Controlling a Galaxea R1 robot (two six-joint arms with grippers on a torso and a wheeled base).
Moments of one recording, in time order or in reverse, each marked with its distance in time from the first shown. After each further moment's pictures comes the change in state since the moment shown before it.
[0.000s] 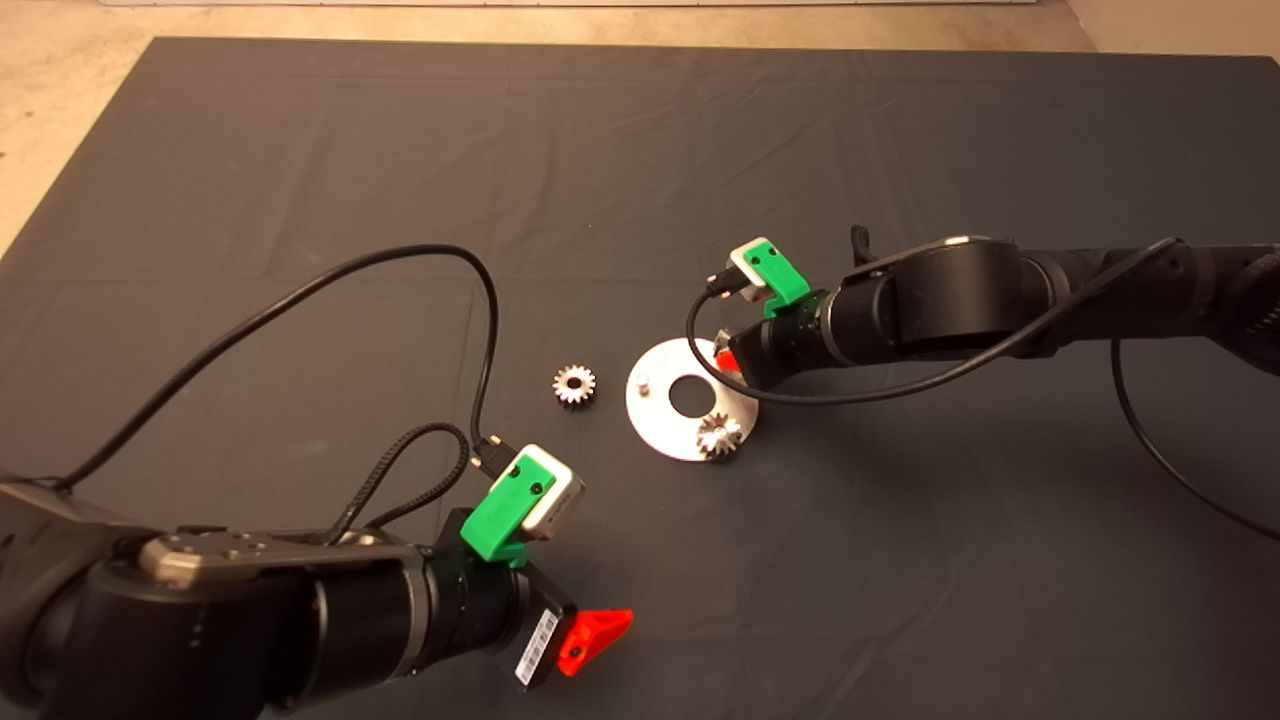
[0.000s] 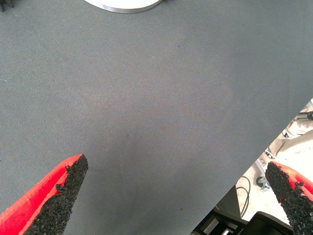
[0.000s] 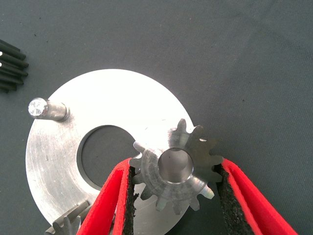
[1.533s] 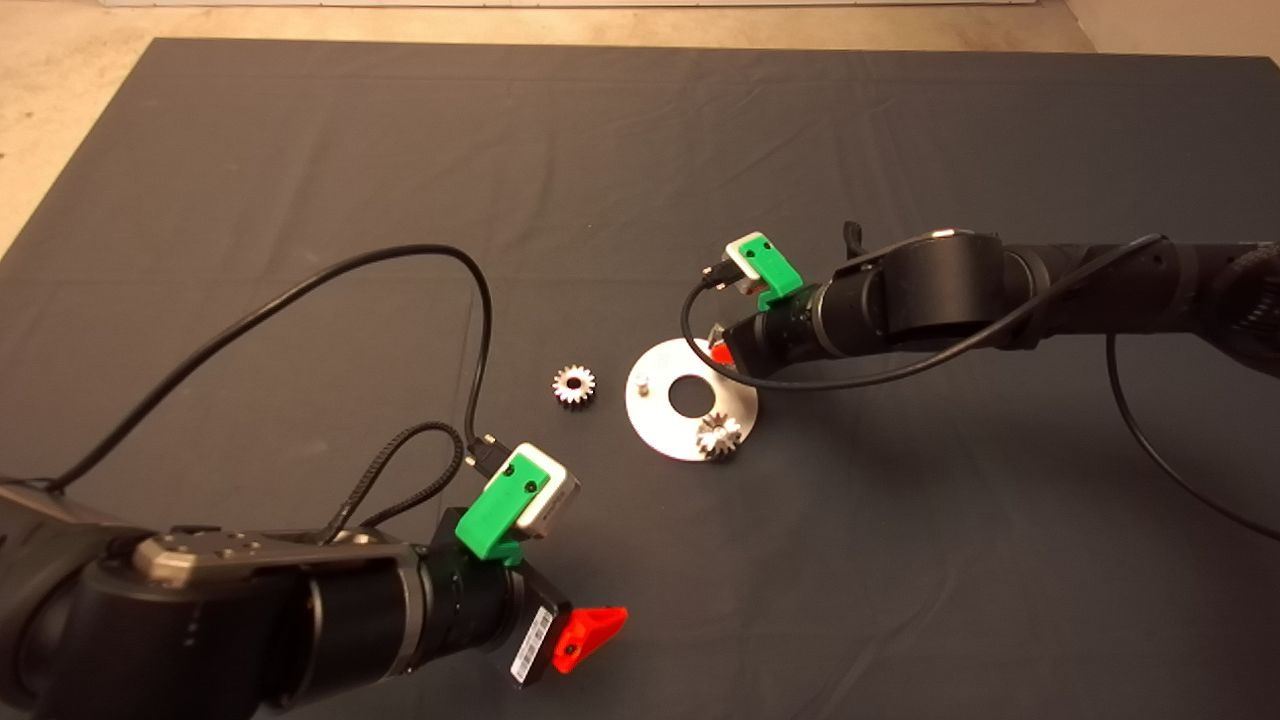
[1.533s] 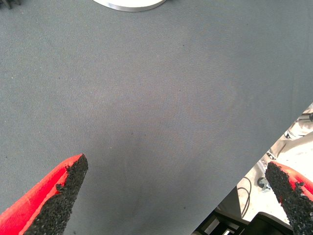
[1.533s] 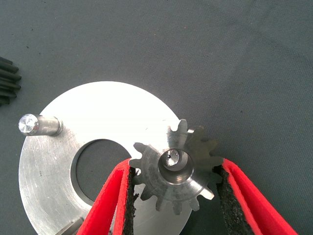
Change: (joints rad) left arm 0.000 -0.011 0.000 0.000 0.000 -0.002; right arm -0.004 0.013 -0.047 -0.001 0.027 -0.004
